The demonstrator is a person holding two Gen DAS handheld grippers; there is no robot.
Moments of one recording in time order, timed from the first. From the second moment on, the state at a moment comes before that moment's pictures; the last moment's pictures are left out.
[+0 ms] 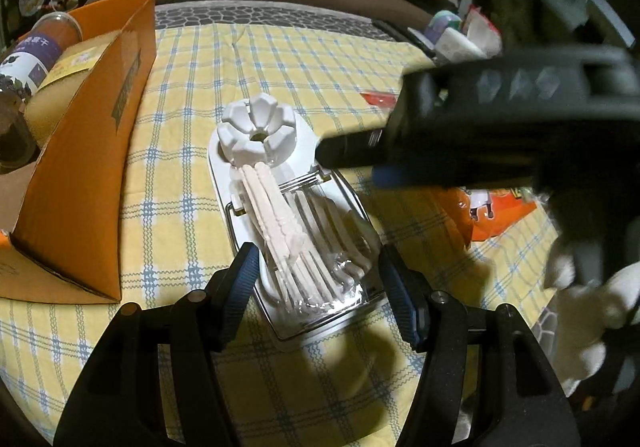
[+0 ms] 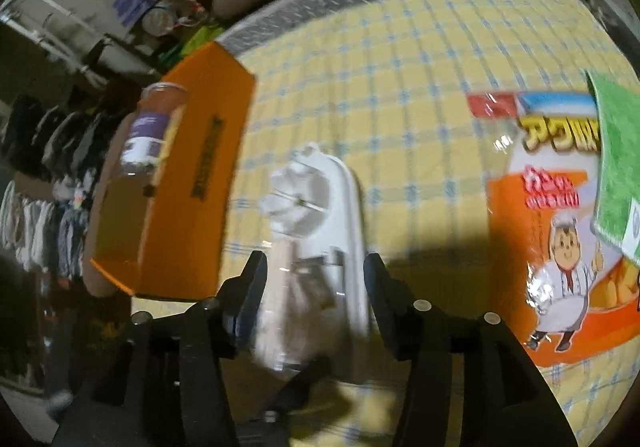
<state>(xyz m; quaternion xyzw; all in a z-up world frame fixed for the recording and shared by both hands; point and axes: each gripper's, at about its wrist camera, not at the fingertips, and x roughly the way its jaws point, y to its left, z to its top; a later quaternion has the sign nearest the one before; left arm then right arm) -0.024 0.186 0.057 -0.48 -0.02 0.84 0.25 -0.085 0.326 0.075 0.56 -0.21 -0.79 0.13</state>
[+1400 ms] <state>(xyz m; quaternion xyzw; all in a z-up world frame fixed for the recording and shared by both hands) -0.019 0.176 0.069 -0.49 0.00 0.83 0.26 -0.073 0.334 0.038 0.60 -0.27 -0.73 0.17</state>
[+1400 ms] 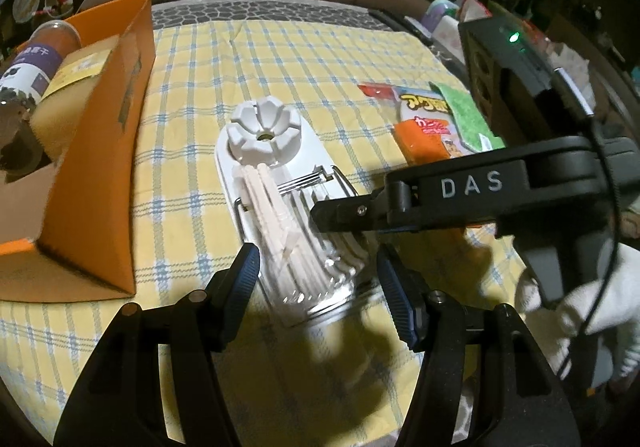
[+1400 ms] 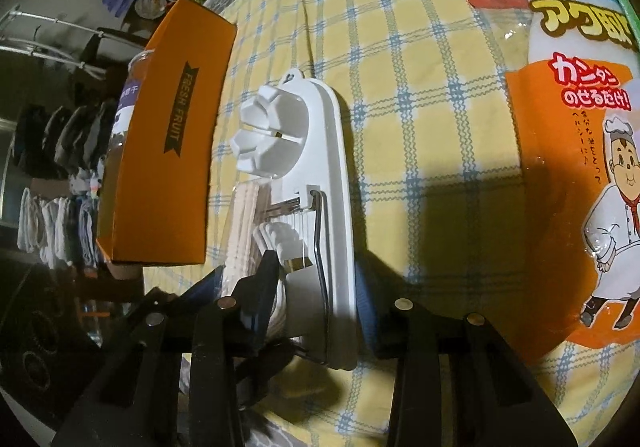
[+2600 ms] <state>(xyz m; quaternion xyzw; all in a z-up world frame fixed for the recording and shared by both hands) -0.029 0.171 0.039 -0.55 -0.05 0.79 0.27 -0.070 0.324 0.049 0.61 -0.19 -0.76 0.14</state>
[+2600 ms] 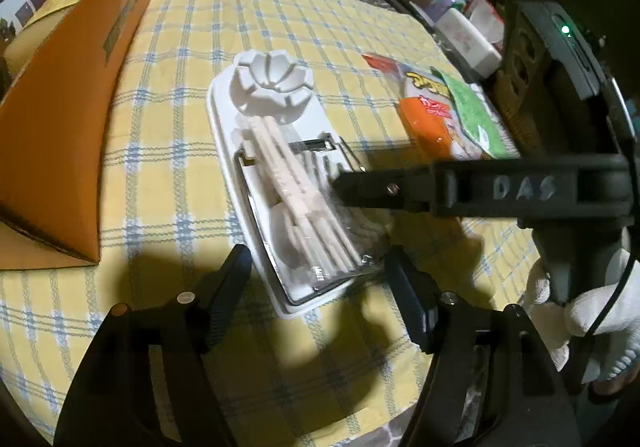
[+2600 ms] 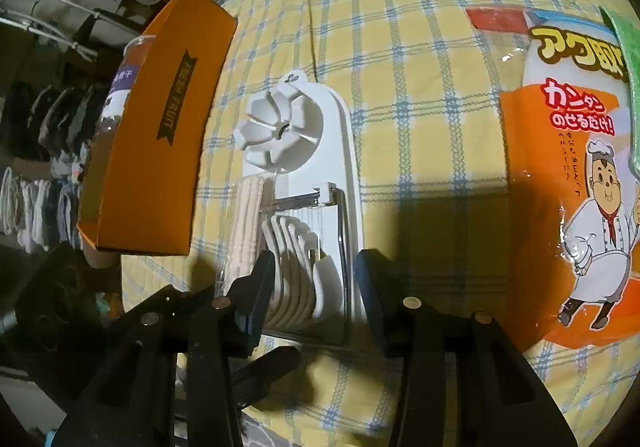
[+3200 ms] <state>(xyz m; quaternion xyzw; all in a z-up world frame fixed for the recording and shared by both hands) -0.031 0.169 0.081 -0.50 -0.06 0.82 0.27 -0.063 0.318 0.077 0.57 -0.18 -0.78 0.16</state>
